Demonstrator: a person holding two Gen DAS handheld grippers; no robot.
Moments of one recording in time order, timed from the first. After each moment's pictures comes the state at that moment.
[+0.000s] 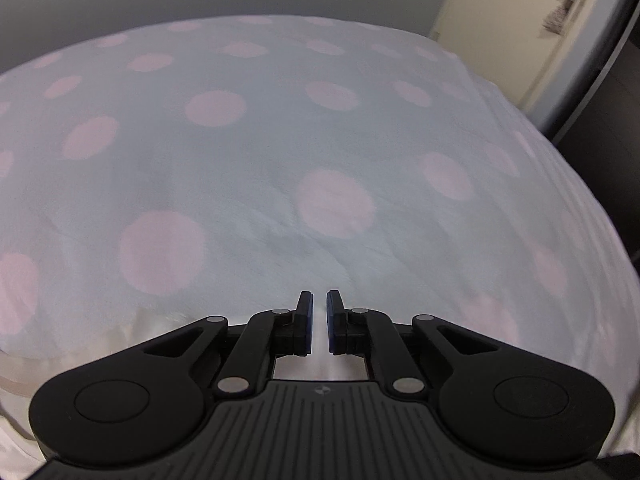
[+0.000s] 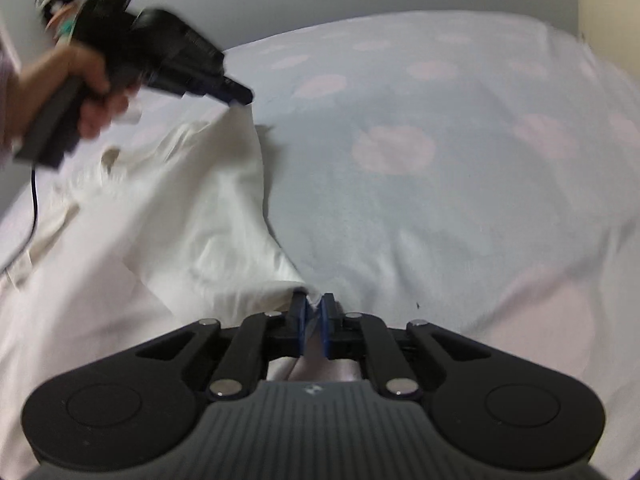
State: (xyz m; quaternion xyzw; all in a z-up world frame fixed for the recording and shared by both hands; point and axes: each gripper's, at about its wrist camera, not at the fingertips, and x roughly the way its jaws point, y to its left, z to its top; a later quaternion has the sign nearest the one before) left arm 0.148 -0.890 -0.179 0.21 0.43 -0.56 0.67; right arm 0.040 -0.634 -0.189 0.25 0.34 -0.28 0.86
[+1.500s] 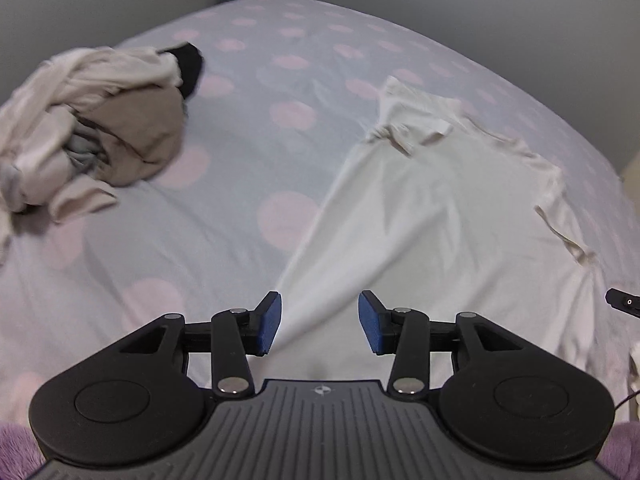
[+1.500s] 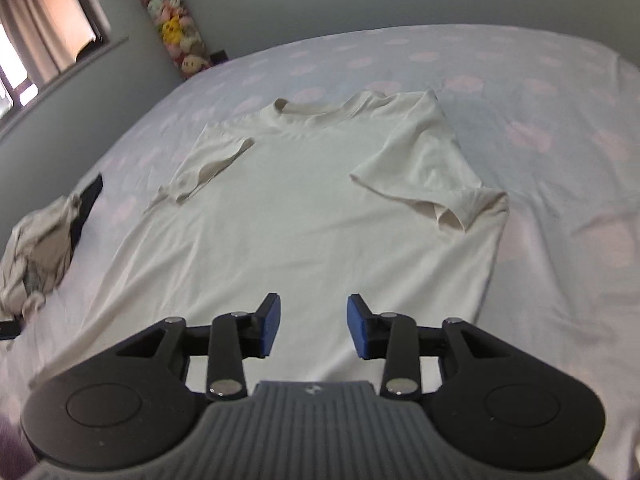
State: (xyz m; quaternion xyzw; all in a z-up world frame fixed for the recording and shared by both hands) left arm 0.063 -0.264 -0.107 0.03 0.48 -0.27 0.83; right arm 0.023 -0.438 -0.103 0.23 0.36 -0.18 0.89
